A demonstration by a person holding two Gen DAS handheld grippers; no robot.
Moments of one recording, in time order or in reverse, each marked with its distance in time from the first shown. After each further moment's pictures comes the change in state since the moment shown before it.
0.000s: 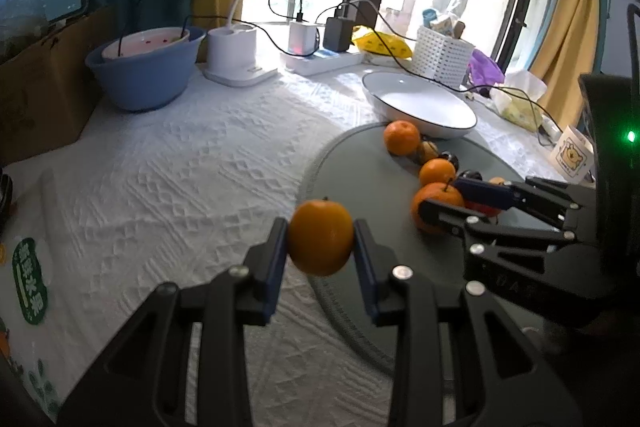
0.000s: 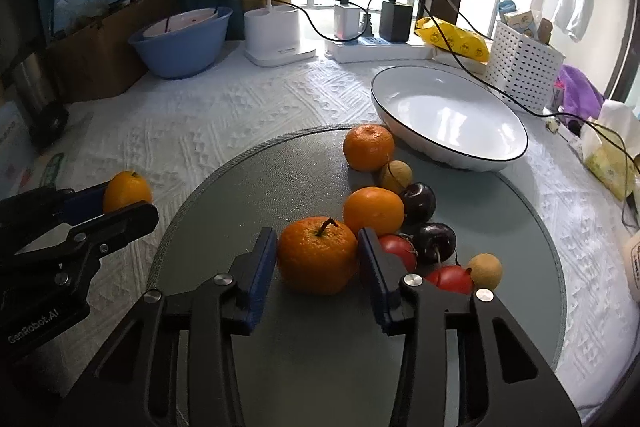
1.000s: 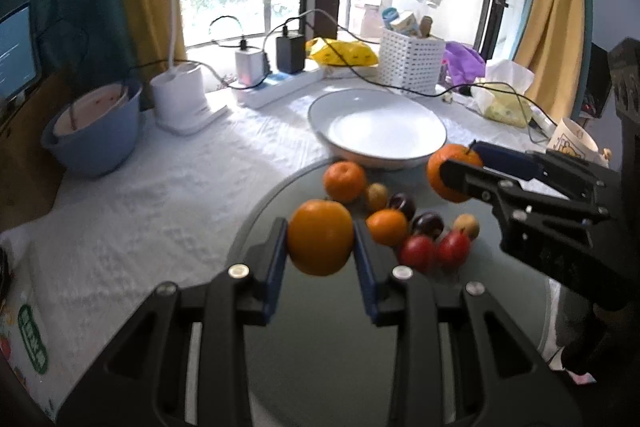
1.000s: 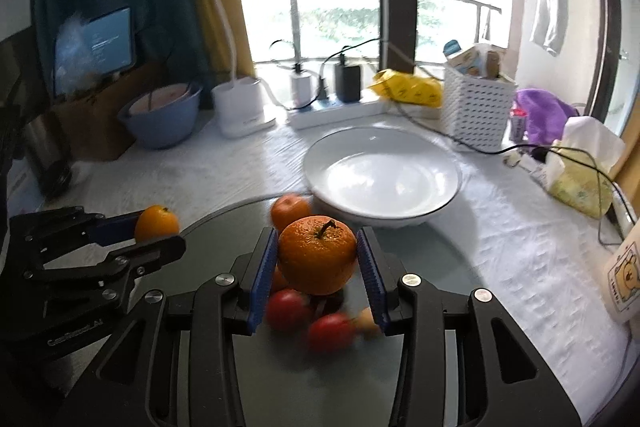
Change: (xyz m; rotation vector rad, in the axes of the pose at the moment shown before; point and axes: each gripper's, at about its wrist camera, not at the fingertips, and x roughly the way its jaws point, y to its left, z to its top) left arm 0.026 -0.070 0.050 0.117 -0.007 0.003; right arm -0.042 -0.084 0.016 0.080 -0.200 0.002
